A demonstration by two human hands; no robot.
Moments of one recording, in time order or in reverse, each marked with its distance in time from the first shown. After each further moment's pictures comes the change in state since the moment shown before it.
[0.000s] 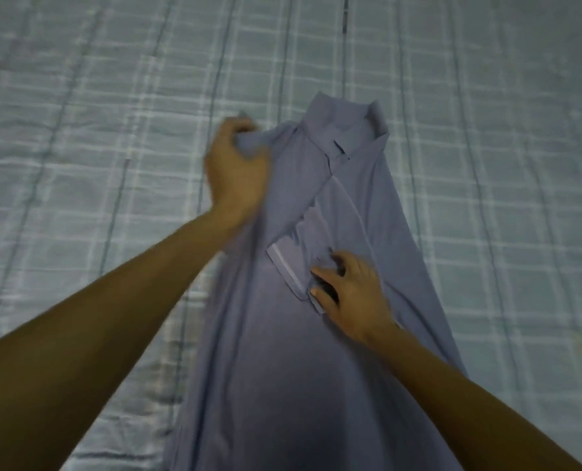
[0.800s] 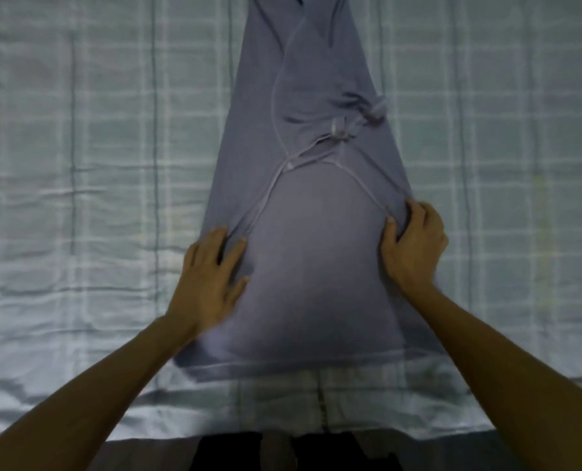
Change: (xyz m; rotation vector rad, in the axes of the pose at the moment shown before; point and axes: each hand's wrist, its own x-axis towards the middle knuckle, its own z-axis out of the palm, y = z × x) left_hand -0.303 -0.098 -0.118 0.961 -0.837 0.355; right_hand -0.189 0.080 -0.002 0.085 0.337 0.604
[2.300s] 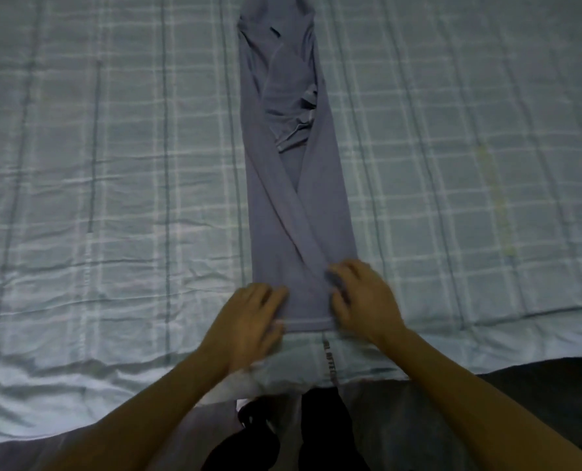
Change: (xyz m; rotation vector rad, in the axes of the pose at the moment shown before) left_hand -0.102 0.068 0.031 -0.053 0.102 0.375; right_hand -0.171 0.001 -0.031 0.054 -0.233 -0.524
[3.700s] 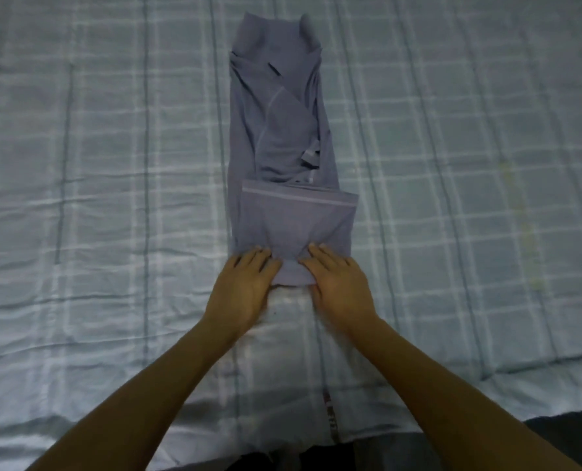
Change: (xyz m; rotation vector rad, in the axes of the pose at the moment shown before) left_hand 0.100 -0.056 0.009 0.060 0.133 -0.102; right_hand 0.093 0.006 0.046 -0.137 0.178 -0.168
